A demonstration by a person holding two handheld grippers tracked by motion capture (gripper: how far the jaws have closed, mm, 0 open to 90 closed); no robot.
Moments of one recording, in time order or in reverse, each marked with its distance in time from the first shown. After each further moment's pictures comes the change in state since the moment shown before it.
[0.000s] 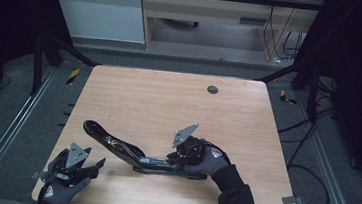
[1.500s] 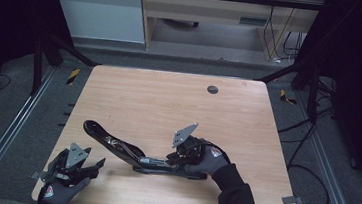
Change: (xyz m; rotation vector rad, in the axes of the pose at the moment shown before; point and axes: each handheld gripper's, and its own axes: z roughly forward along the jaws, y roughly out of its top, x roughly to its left) left arm 0.000 0.000 0.000 0.001 0.000 0.001; right arm -0.002 0.000 0.001 0.005 0.020 -0.011
